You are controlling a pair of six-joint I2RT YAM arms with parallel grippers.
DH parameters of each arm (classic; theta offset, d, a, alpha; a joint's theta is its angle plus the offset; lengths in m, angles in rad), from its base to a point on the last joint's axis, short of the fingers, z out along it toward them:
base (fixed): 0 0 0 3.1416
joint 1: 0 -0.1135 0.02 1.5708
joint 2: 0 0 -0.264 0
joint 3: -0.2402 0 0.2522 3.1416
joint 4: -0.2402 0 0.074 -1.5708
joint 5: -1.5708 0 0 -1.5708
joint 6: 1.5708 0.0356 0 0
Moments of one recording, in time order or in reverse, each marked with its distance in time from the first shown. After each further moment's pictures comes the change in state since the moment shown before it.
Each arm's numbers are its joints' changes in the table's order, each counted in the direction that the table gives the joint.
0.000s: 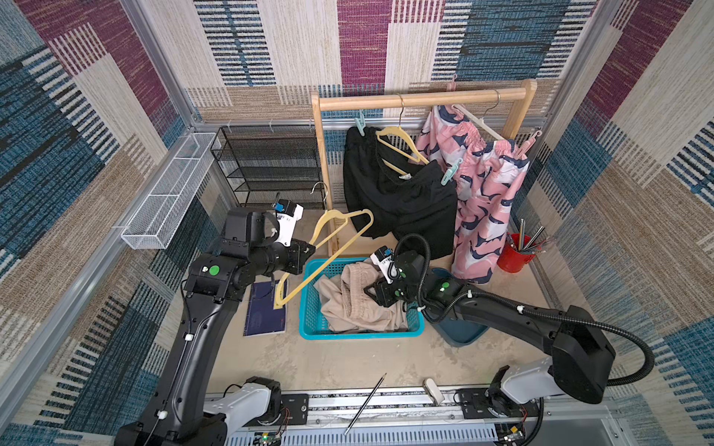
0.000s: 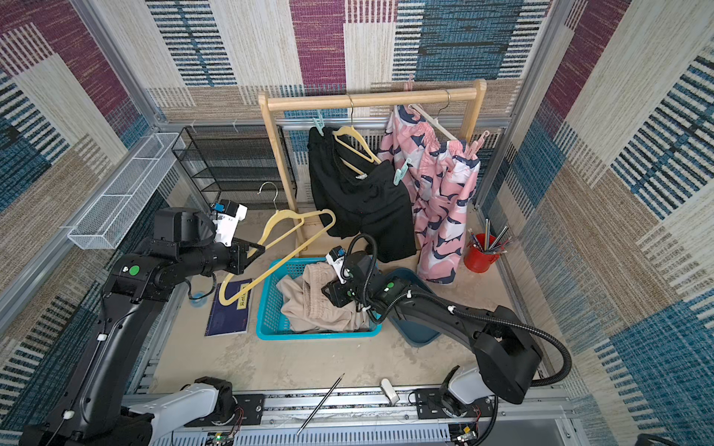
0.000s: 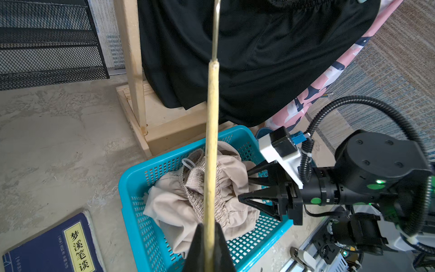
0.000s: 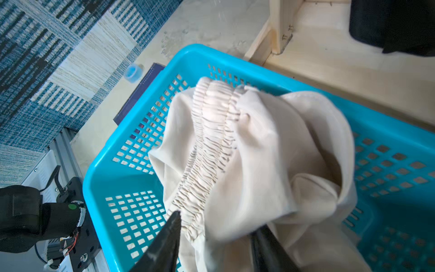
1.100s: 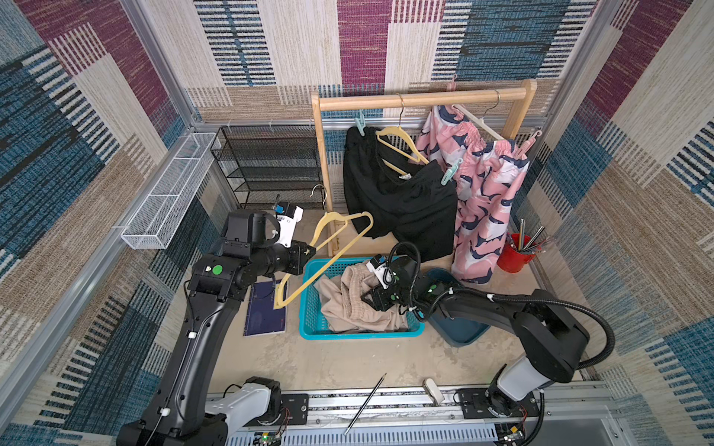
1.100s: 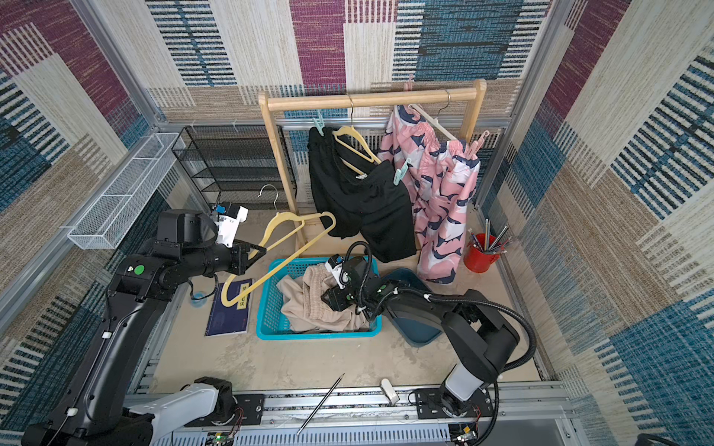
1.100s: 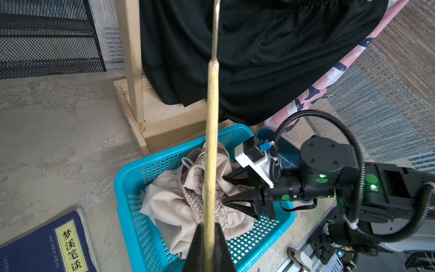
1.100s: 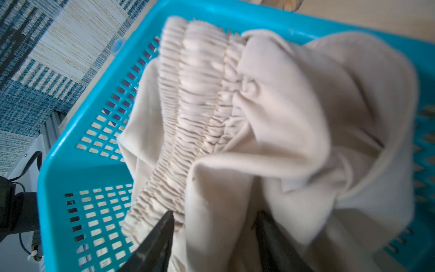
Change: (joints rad) left arm -0.014 -0.008 0.041 0.026 -0.026 -0.011; right arm 0.040 0.108 0.093 0.138 0.087 -0.021
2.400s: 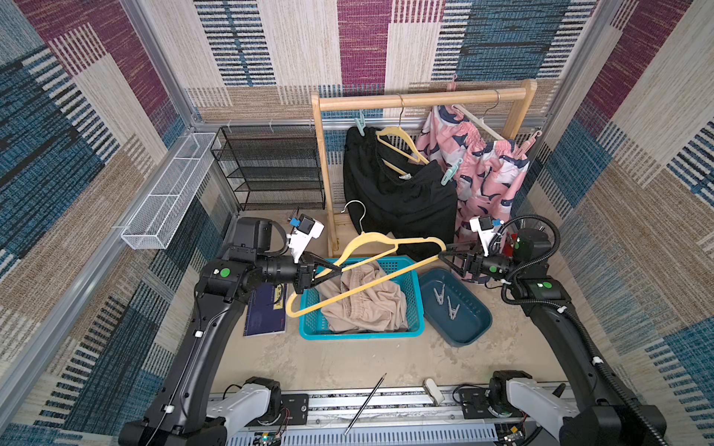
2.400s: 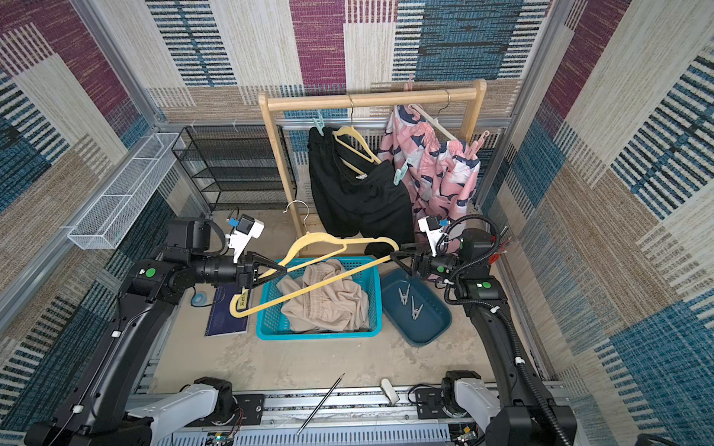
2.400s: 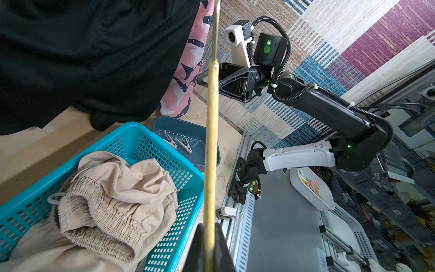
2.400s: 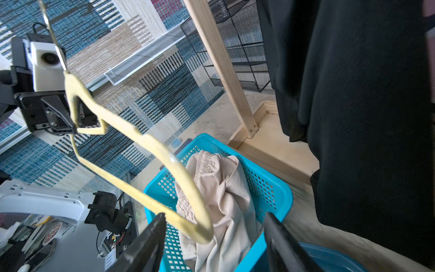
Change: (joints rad) left arm -0.005 -0.013 0.107 0.016 -0.612 0.235; right arm 0.798 -0.509 0.035 -0.152 0.817 -0.166
